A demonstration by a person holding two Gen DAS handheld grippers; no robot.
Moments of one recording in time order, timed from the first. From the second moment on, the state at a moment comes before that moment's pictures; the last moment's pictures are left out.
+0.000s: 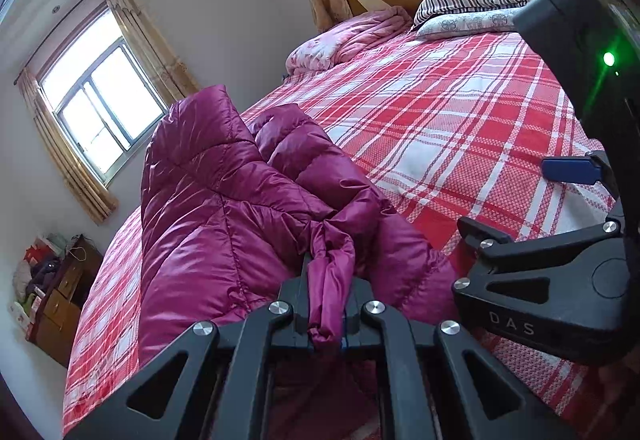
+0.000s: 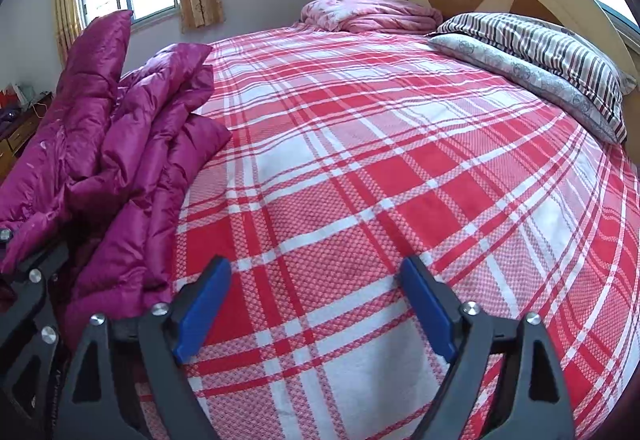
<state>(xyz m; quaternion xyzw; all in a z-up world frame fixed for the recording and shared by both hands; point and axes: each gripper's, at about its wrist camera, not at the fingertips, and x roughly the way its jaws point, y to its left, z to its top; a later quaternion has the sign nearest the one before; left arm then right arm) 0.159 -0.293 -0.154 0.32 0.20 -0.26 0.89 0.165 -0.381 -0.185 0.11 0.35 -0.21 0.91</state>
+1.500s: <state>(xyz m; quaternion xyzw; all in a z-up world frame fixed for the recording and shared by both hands) 0.140 -0.282 -0.160 0.33 0.18 -0.28 0.88 0.193 -0.376 -0.180 0.16 0.35 0.00 0.92</state>
